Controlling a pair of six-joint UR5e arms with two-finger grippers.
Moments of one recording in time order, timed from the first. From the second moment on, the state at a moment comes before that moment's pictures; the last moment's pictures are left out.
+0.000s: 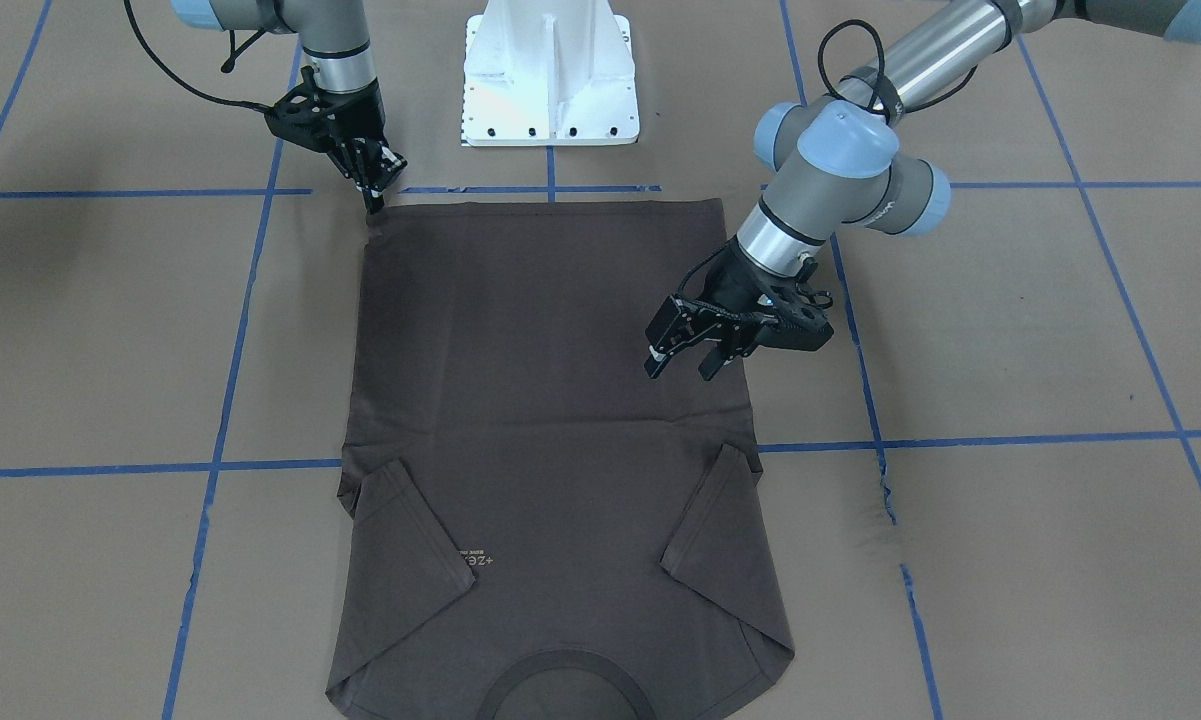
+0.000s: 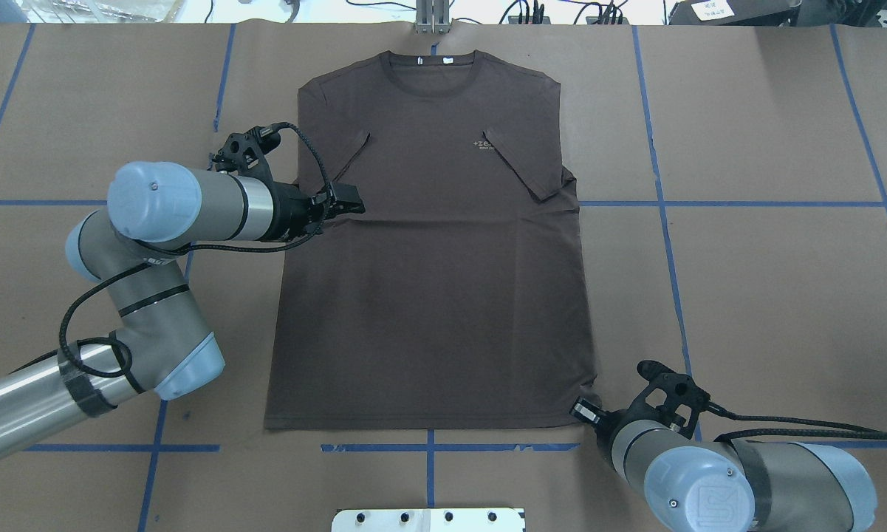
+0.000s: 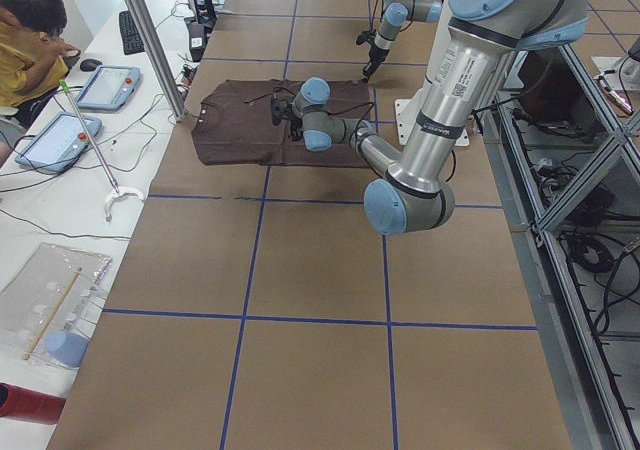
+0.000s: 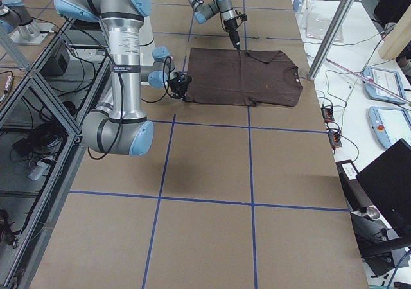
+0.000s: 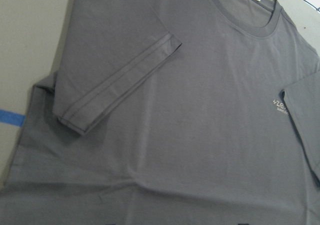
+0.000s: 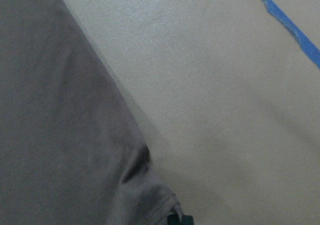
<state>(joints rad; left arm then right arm) -0.62 -2.03 -1.58 -2.40 -1.79 -1.59 0.09 -1.50 2.09 -1.39 1.34 2.10</state>
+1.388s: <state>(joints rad) -0.27 -1.73 -2.07 -2.12 -1.56 -1.79 0.10 -1.55 2.19 -1.39 1.37 2.09</state>
